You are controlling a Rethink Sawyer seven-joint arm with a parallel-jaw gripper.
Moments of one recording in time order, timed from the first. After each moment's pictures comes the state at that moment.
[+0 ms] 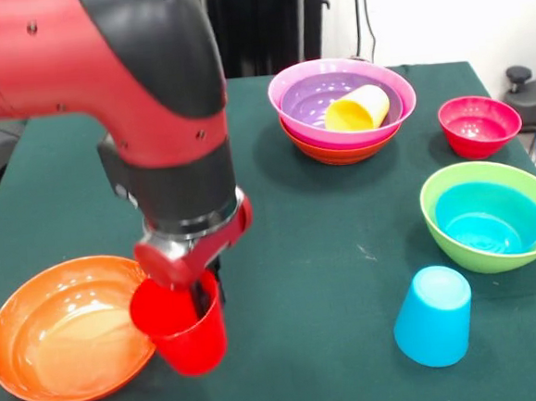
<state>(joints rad) -0.61 -0.32 0.62 1.05 -0.59 0.92 0.79</state>
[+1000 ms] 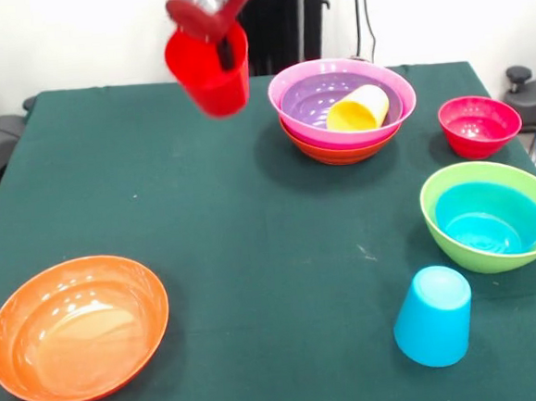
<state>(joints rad) -0.62 -0.73 0.56 1.47 -0.41 1.34 0.79</state>
